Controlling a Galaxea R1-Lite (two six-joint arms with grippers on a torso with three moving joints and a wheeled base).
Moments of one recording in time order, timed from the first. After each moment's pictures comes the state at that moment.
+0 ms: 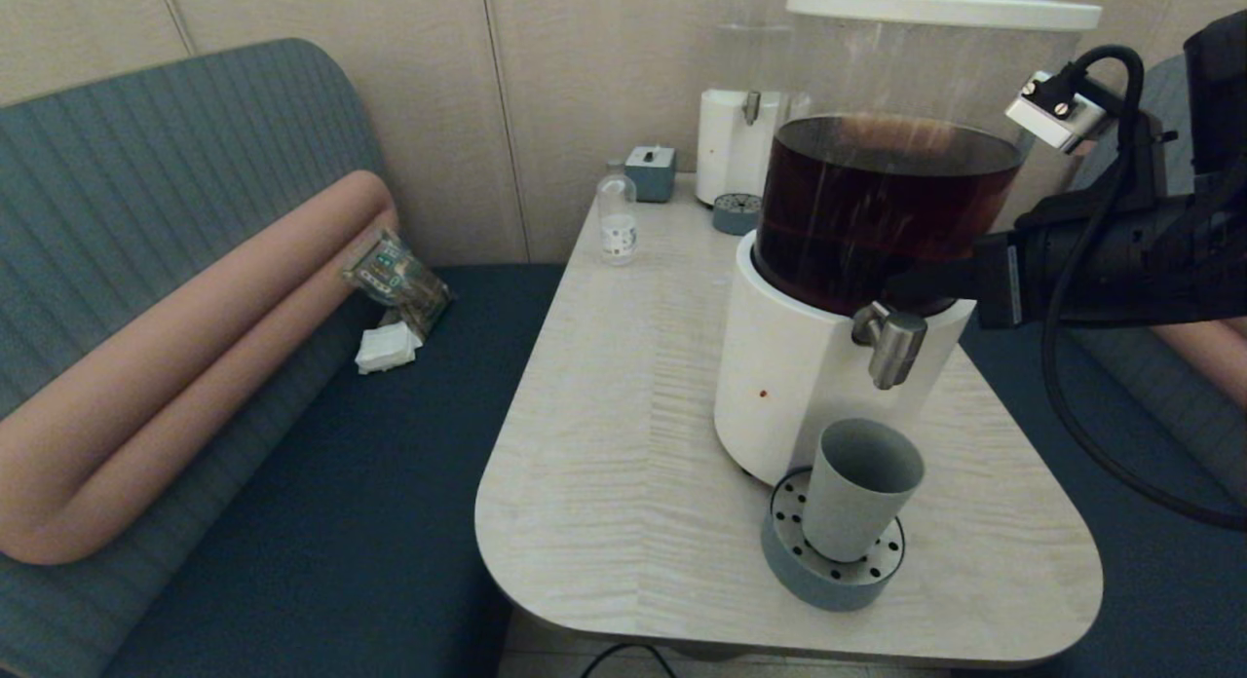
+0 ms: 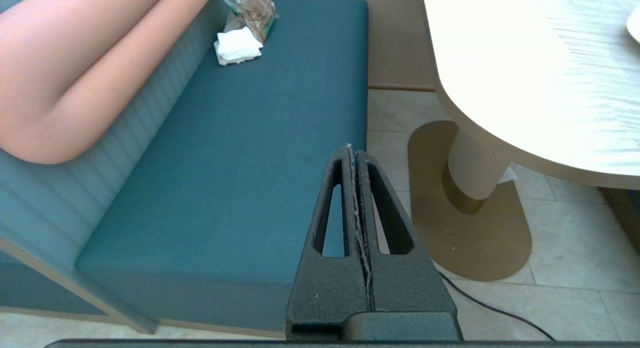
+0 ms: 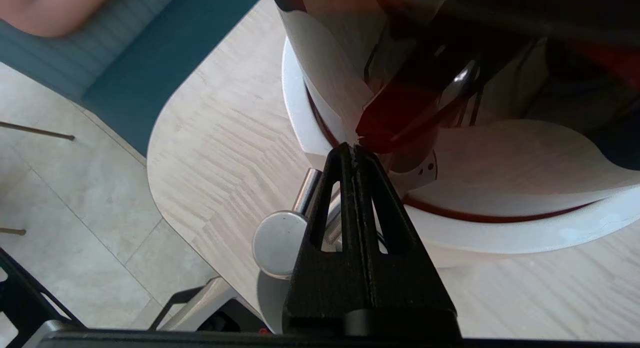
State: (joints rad) left arm 0.01 0.00 0.00 0.01 0.02 -0.01; right arm 0.32 1.54 -1.36 0.23 0.26 0.02
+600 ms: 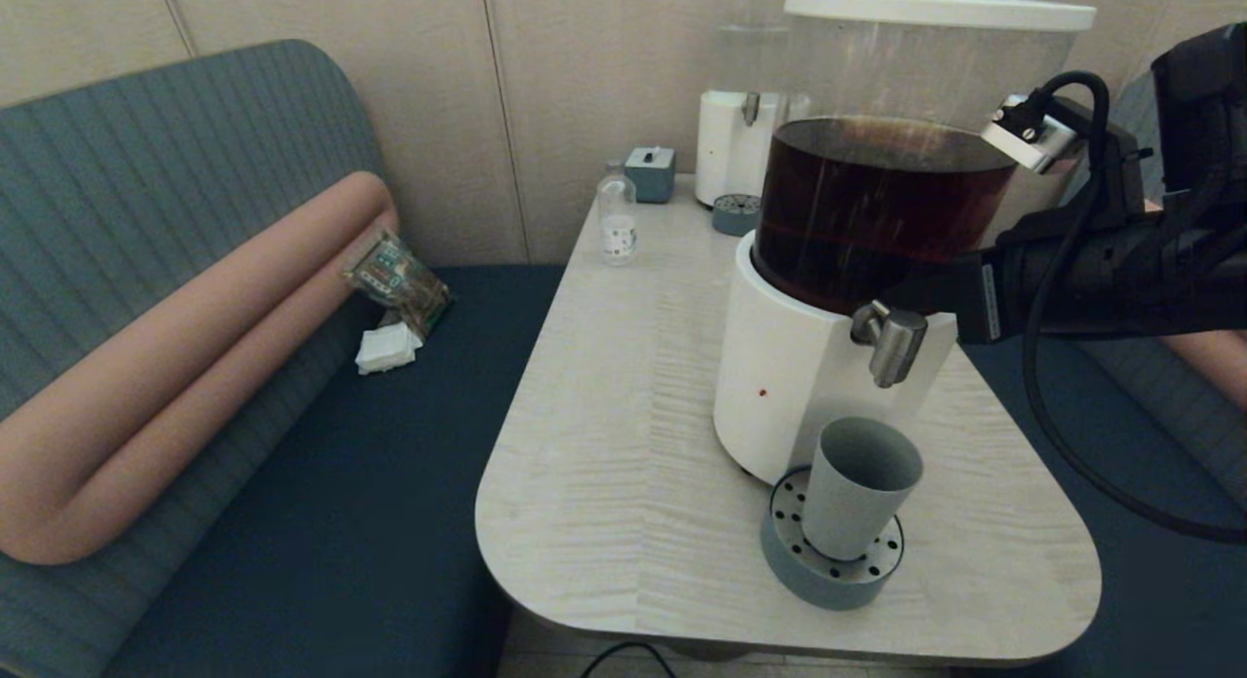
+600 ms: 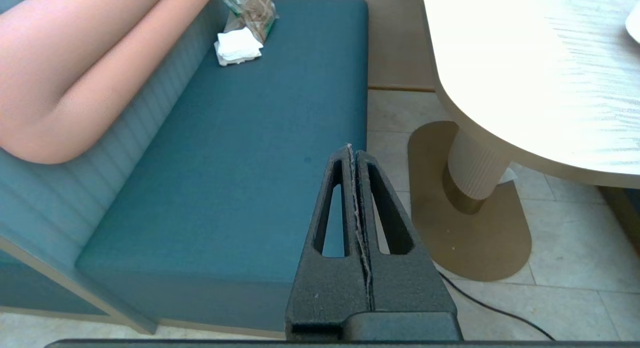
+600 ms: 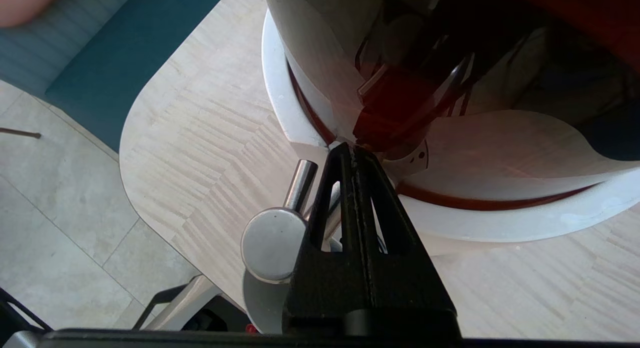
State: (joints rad) left arm 0.01 0.00 0.00 0.01 0.02 -0.01; right arm 0.34 1.56 -1.35 0.22 0.17 0.01
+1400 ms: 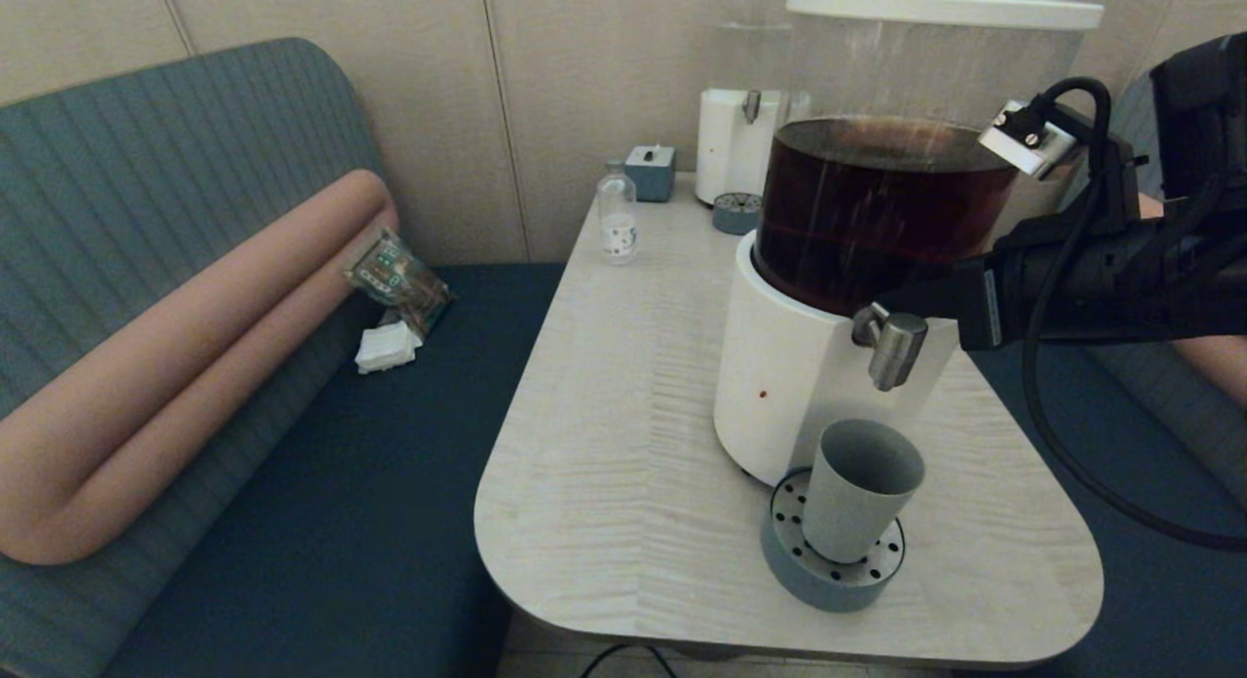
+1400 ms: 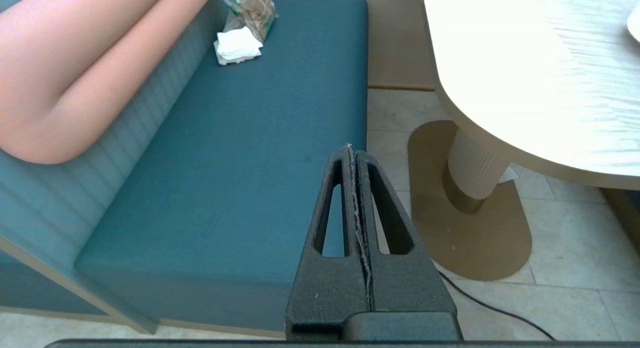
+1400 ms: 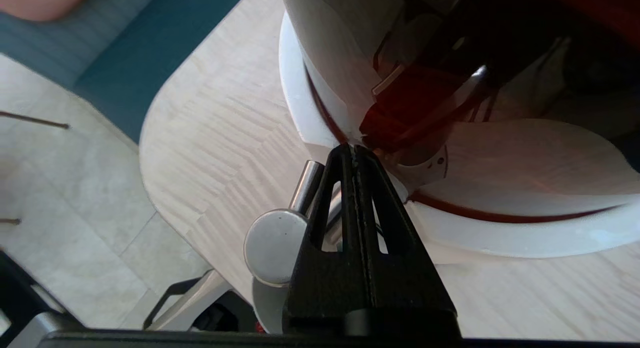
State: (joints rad) left arm 0.01 0.00 0.00 0.01 0.02 -0.01; right arm 0.36 1.55 -1.33 0.21 0.26 0.01
